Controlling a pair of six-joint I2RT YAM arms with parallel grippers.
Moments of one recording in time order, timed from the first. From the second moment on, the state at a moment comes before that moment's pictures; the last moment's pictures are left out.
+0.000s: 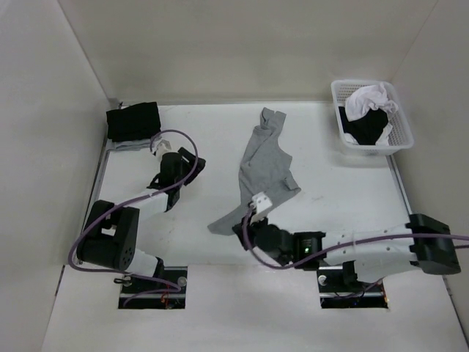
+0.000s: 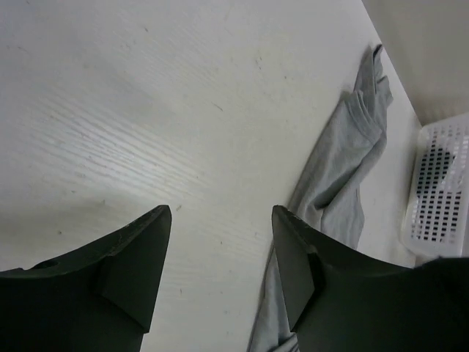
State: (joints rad) left arm -0.25 1.47 0.59 0.39 -0.08 -0.98; right arm 1.48 1.31 0.68 0.14 0.63 0.61
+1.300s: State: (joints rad) left arm -0.53 2.03 1.09 0.39 -0.06 -0.83; right arm 0.60 1.55 0.79 -0.01 0.42 0.70
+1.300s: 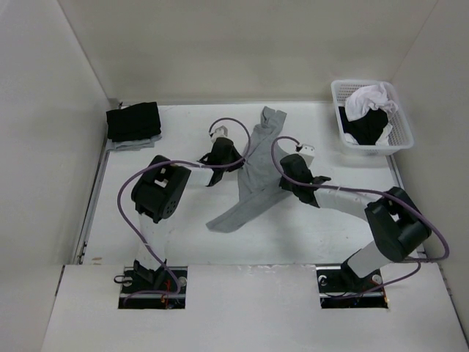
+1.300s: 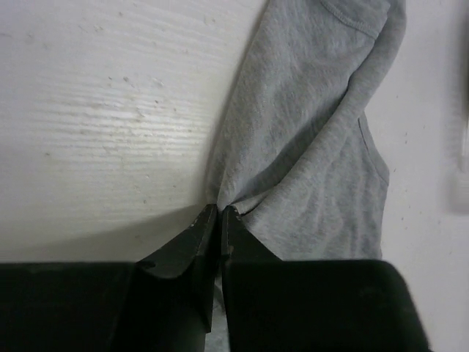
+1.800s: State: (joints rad) left arm -0.25 1.83 1.20 0.39 -0.04 -0.91; right arm 0.94 0.74 0.42 -0.26 0.38 0.86
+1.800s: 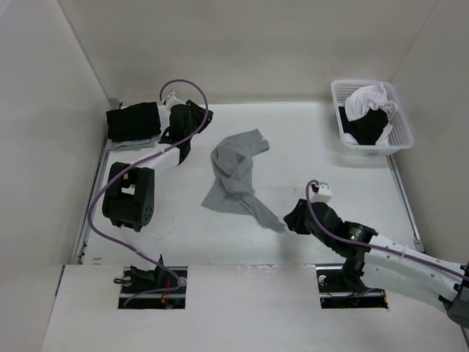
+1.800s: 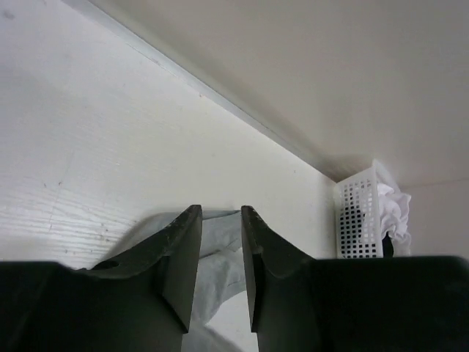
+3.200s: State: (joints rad) left arm -0.58 1.30 0.44 0.08 -0.27 -0.80; right arm 0.87 0.89 0.34 -0.05 0.37 0.91
